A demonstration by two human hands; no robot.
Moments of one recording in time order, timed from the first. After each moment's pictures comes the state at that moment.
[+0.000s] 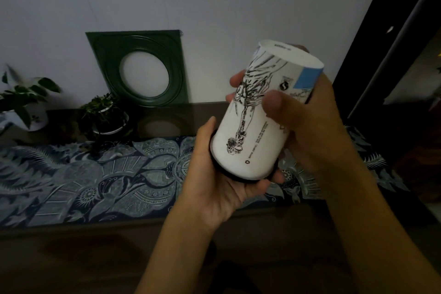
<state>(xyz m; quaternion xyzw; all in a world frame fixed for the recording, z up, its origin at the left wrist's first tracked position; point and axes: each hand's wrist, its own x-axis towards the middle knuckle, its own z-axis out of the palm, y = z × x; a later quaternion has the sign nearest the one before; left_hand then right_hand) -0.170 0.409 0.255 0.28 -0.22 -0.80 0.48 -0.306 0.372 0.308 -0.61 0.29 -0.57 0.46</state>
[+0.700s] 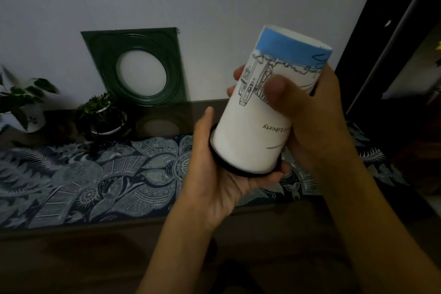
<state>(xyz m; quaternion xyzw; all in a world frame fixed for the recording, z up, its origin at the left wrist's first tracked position) -0.176 0.410 0.256 0.26 -0.26 -0.78 0.50 -0.303 0.377 0.311 -0.58 0.30 -0.61 0.45</state>
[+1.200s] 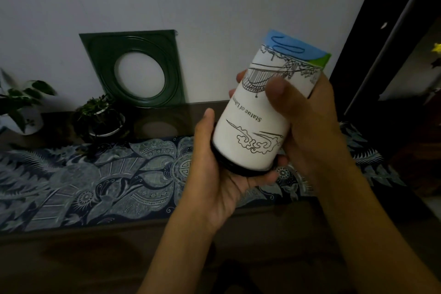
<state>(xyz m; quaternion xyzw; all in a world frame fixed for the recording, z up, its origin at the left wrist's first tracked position) -0.183 0.415 0.260 0.28 -0.29 -0.75 0.53 -0.301 0.377 0.307 -0.53 0.31 -0.63 0.48</state>
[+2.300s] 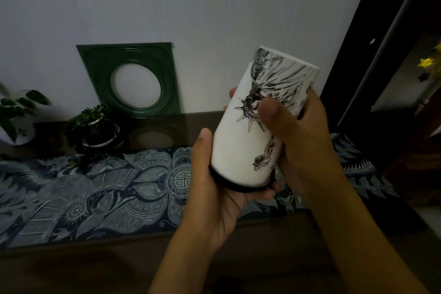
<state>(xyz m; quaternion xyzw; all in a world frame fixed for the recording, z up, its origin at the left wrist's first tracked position) -0.193 0.416 0.256 0.25 -0.29 -0.72 0.58 -0.305 0.381 0.308 -0.55 0.32 -0.62 0.46</state>
